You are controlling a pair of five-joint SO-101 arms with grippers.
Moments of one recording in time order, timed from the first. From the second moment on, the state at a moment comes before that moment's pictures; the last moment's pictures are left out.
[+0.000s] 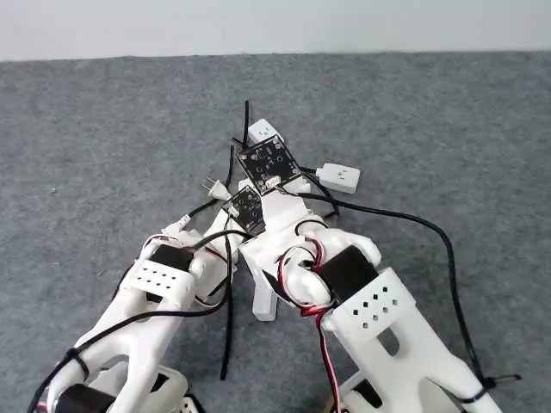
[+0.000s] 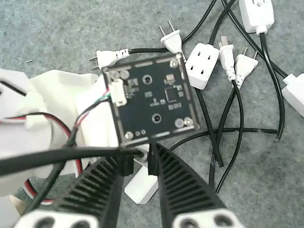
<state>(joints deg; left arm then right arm) 13.7 -25.1 60.1 50.2 -22.1 -39.2 -38.2 32.2 67.3 -6.6</state>
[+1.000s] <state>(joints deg) -11.8 -25.6 57.2 46.7 -5.3 -39.1 -11.6 34.5 35.9 -3.4</state>
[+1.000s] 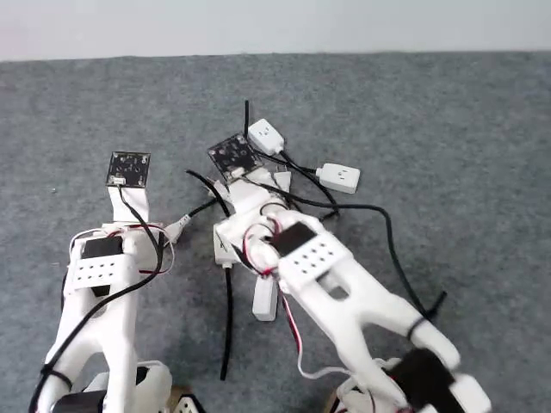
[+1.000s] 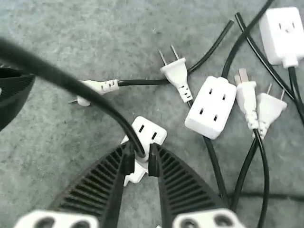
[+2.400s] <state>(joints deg) -11.8 -25.6 57.2 46.1 -5.3 -39.9 5.9 22.7 36.4 4.6</state>
